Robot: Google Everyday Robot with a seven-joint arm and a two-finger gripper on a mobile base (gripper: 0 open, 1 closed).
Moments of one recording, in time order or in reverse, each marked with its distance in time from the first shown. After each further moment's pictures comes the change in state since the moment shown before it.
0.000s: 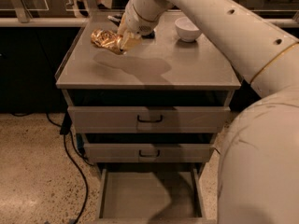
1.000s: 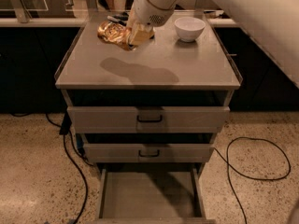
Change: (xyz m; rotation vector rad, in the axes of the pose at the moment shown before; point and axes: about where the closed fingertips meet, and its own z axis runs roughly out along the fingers) arm -0.014 0.031 -0.085 0.020 0.069 0.039
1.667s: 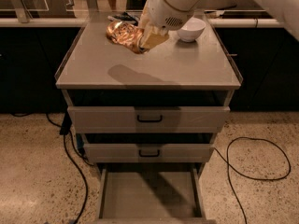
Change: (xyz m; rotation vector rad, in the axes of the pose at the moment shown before) arm 0.003 0.039 -0.060 0.043 0.038 0.033
